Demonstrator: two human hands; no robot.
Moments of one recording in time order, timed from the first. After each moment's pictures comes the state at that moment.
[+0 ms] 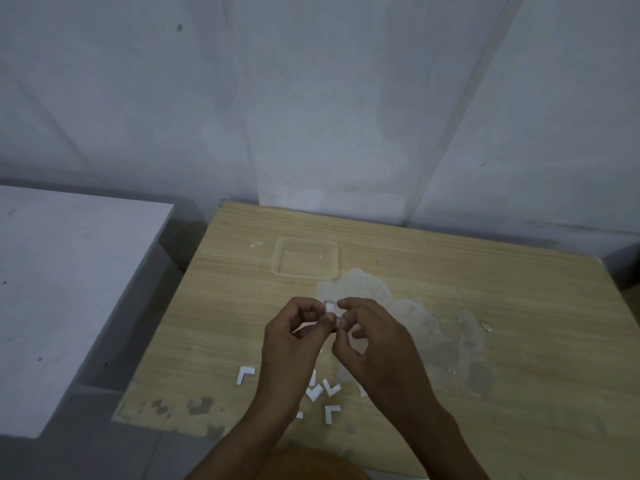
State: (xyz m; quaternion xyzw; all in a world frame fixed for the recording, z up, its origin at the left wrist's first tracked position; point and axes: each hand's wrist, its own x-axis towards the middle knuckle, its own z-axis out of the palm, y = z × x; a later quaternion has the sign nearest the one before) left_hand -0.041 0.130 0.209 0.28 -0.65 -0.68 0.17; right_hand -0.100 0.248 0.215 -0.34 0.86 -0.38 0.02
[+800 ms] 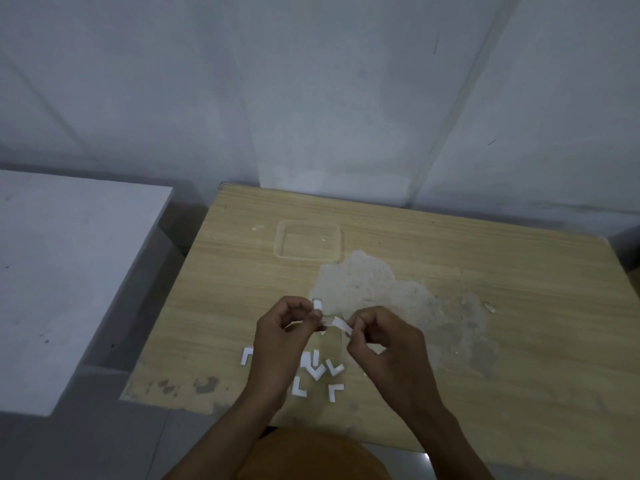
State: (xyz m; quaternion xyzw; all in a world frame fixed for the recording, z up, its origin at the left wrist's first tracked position) left_hand -0.027 0.116 0.170 0.32 -0.63 -0.69 0.14; right_hand -0.087 0.264 0.189 -0.26 0.81 -0.52 0.08
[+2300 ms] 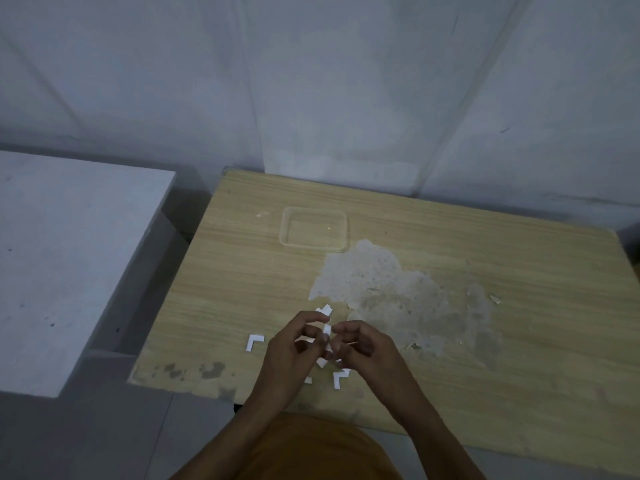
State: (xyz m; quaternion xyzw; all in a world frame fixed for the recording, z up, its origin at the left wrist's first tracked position) left_hand 0.001 0.111 0.118 0.21 -0.73 -0.65 0.06; right_hand -0.074 0.257 0.135 -0.11 0.70 -0.61 0.35
